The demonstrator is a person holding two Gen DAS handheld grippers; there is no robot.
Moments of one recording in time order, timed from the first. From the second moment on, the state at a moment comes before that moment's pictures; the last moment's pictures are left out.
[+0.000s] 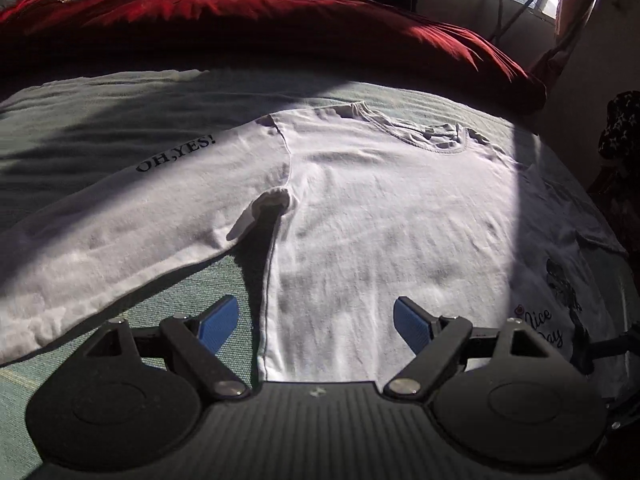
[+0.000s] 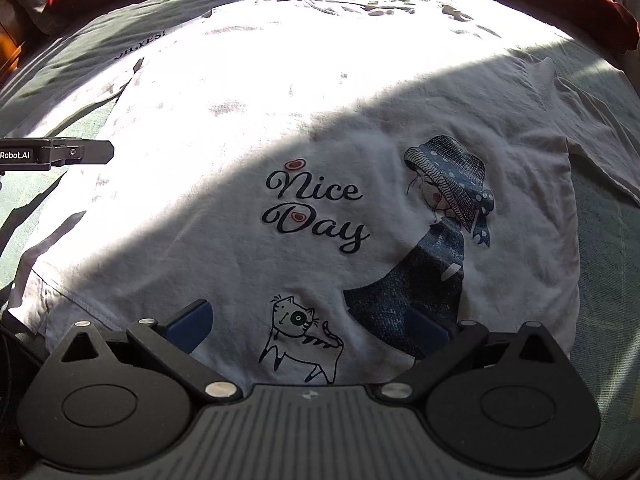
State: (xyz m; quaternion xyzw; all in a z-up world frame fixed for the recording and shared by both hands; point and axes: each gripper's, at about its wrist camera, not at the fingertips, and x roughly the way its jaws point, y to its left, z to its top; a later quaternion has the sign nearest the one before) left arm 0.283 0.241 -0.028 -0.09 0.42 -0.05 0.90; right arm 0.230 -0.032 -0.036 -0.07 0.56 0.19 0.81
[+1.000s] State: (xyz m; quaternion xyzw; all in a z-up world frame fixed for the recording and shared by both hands) left arm 0.359 0.265 -0.061 -0.13 0.45 -0.17 0.87; right arm 0.243 0.024 -0.010 -0.07 0.54 0.17 0.82
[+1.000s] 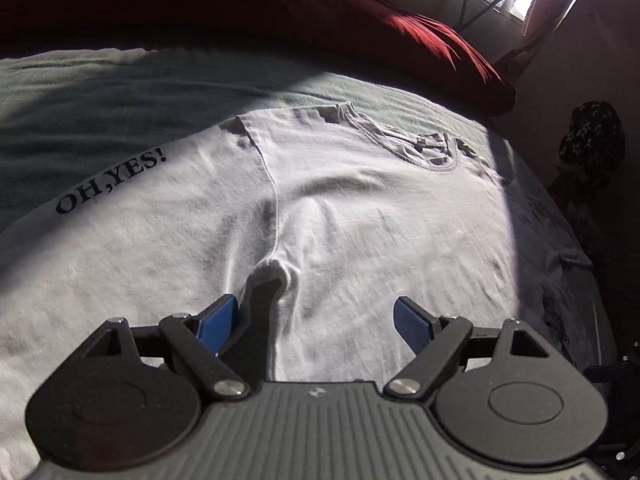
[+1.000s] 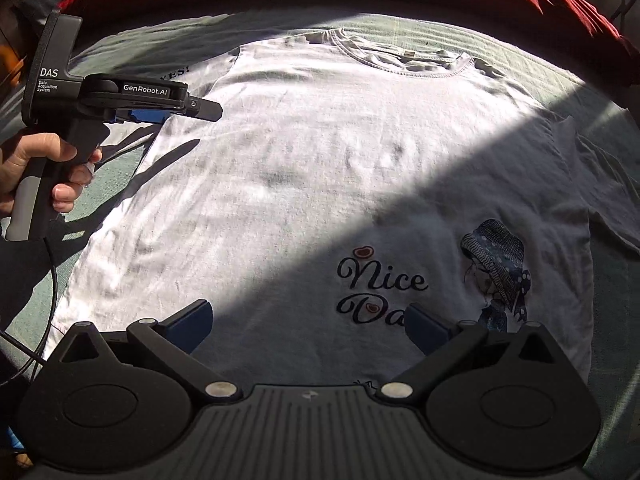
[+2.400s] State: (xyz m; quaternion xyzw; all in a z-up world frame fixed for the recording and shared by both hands) left arm 0.276 0.288 0.006 -0.23 0.38 -0.01 0.89; right arm 0.234 0.037 0.004 -0.09 0.51 0.29 0.81
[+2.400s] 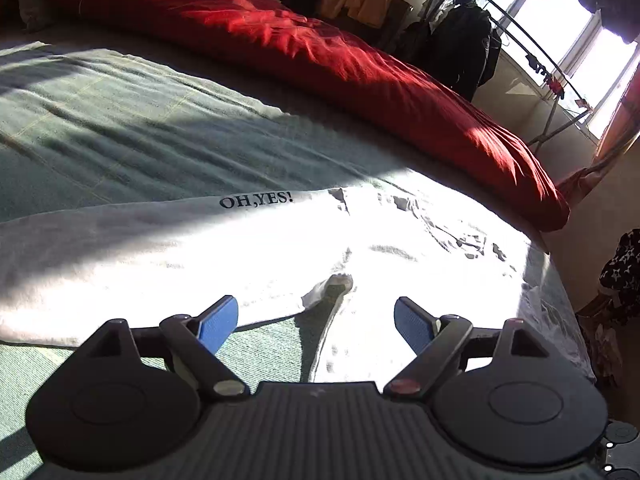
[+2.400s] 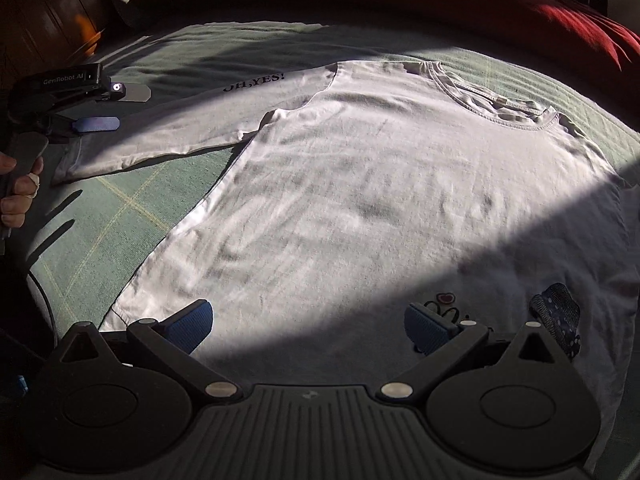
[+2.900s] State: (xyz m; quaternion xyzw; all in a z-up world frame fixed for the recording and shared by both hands) left arm 0.272 0.105 -0.051 -0.12 0.50 -0.01 0.86; right arm 0.230 -0.175 -0.039 -0.05 0.53 0.20 0.82
